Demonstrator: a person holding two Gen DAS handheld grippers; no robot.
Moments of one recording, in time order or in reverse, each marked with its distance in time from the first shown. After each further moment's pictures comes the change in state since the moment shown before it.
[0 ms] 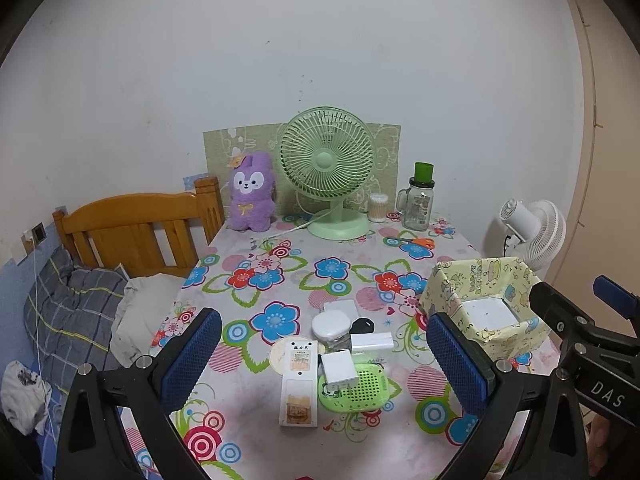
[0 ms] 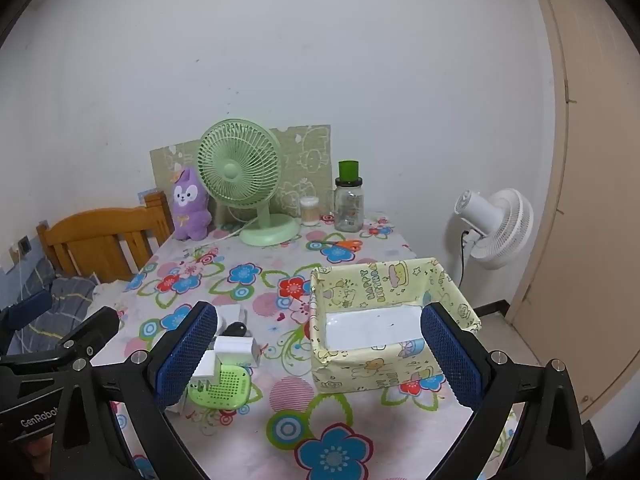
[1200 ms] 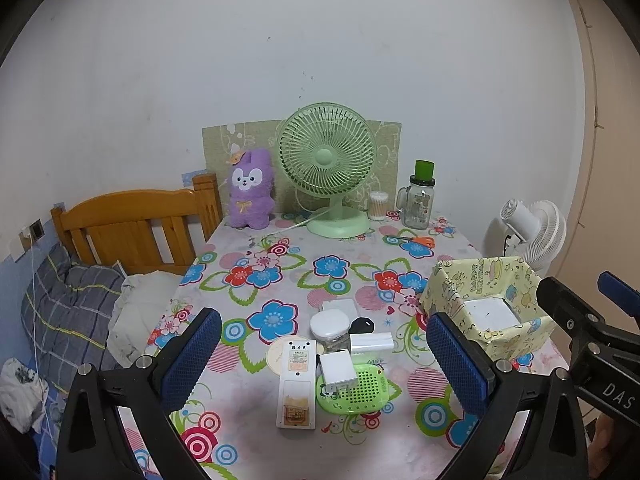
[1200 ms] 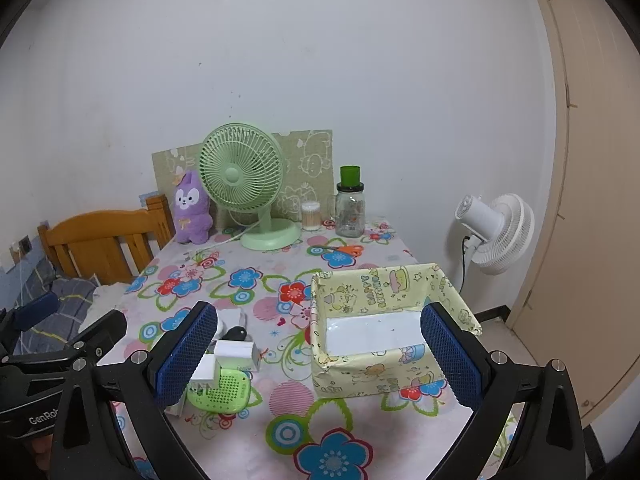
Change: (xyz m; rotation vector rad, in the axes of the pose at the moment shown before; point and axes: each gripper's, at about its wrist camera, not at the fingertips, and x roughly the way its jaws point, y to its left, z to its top) left arm 0.007 0.001 -0.001 -0.005 0.009 -0.003; right arm 0.003 0.001 -0.002 0.003 0.012 0.020
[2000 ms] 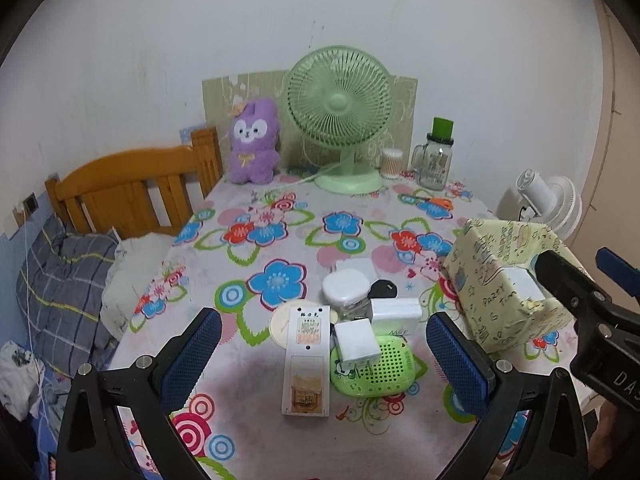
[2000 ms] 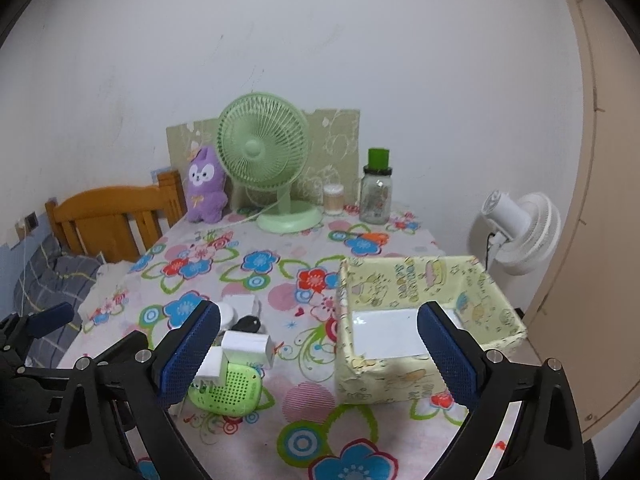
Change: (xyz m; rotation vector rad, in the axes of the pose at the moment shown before) left arm 0.057 0.016 -0.027 -0.024 0.140 0.008; right arm 0.051 0.025 -0.014 -0.040 0.111 0.055
